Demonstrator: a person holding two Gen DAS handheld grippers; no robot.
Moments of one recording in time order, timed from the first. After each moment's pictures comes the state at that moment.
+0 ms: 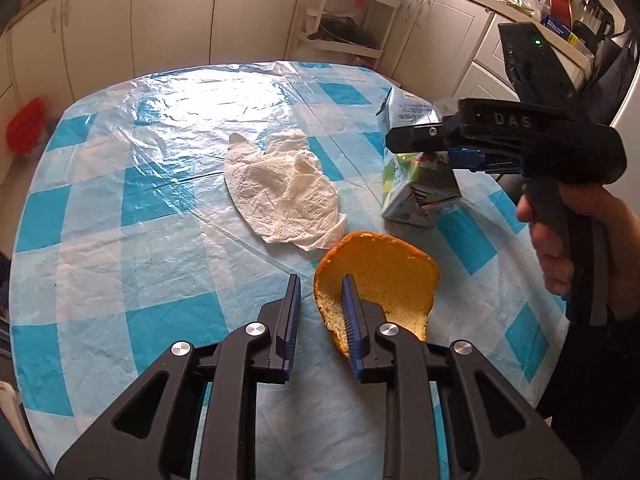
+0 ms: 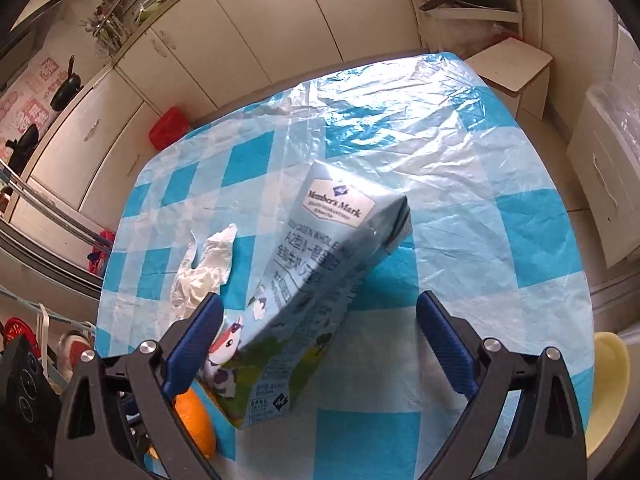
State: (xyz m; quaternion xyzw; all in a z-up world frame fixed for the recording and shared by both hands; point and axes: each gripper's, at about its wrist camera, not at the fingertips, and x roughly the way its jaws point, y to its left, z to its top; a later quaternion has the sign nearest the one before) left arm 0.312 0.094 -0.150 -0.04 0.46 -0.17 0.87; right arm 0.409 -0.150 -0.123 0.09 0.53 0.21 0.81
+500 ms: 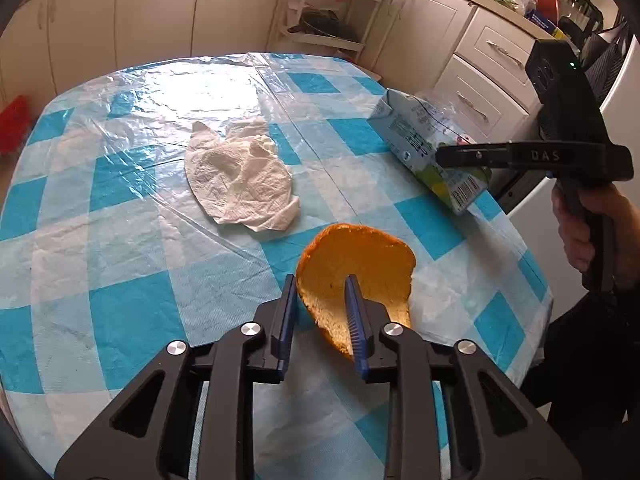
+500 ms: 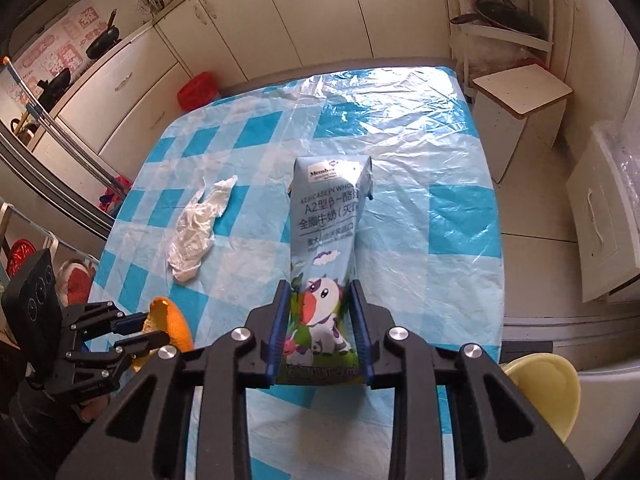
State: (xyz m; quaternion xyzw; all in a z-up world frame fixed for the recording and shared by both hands) left arm 0.304 0.073 -0.152 -0.05 0.46 -0.19 0.86; right arm 0.379 -0.192 -0.103 0.00 0.53 0.24 0.81
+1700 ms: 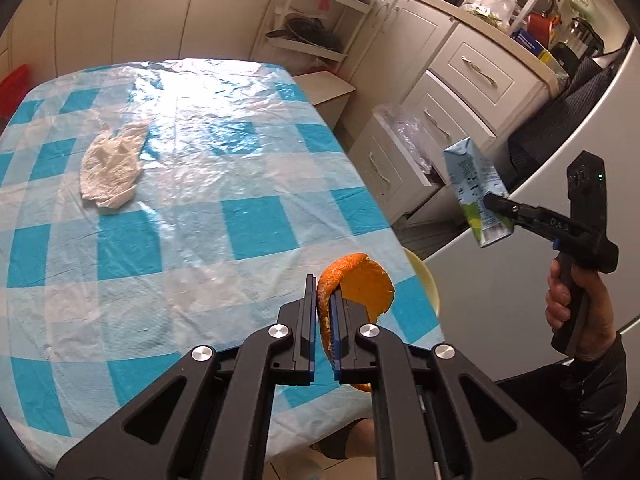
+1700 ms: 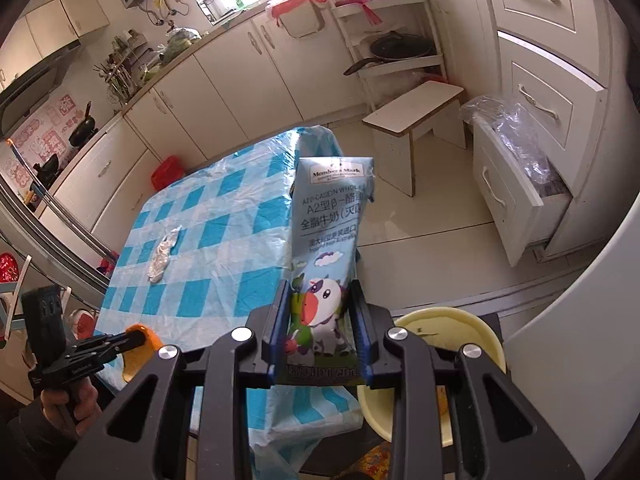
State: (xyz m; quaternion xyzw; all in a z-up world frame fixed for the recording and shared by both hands) left arm 0.254 -0.055 -0.104 -0.12 0.46 -0.20 0.86; right arm 0.302 -0.393 -0.058 0.10 0.46 0.17 0.87
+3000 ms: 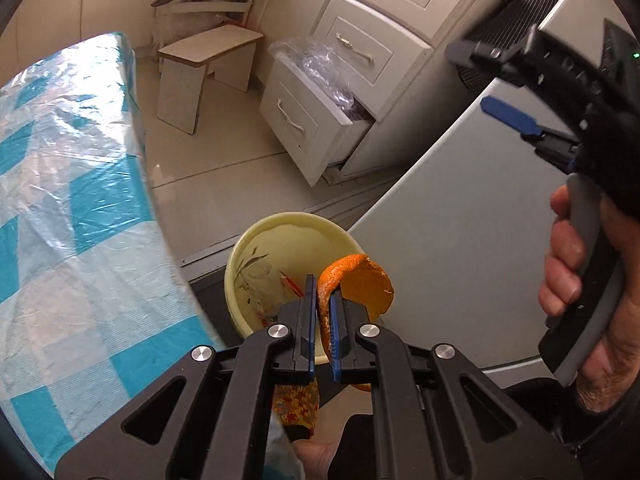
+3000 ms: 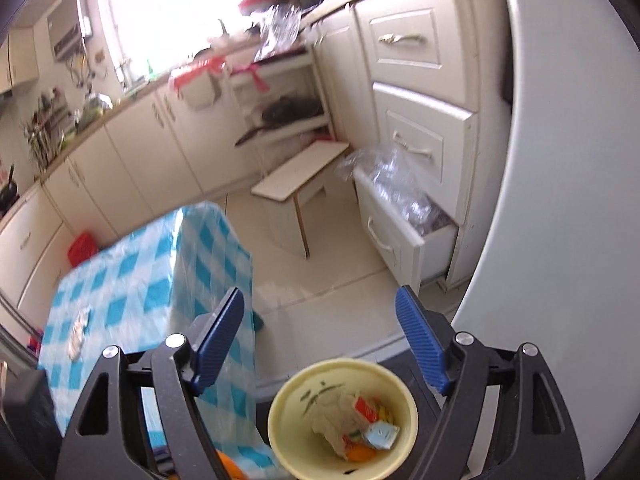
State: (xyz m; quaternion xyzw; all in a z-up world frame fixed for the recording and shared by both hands) left arm 0.286 -0.262 -0.158 -0.05 0.51 -0.29 0.81; right arm 0.290 -0.464 -0.036 0.12 0.34 -0.03 0.93
